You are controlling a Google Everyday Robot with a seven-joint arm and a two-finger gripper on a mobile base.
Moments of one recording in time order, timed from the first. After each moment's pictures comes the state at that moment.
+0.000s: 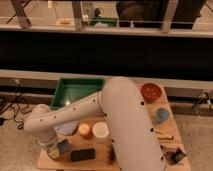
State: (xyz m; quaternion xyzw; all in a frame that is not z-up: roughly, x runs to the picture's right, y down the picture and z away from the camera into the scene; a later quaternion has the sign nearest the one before) arm -0.264 0.327 0.738 -0.45 -0.09 -0.23 0.86
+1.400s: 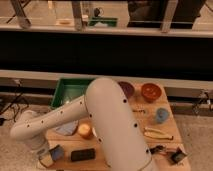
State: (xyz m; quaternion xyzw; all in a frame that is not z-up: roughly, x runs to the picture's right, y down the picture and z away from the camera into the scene) arm -0.296 0.356 0.724 -0.47 -0.09 -0.29 0.83
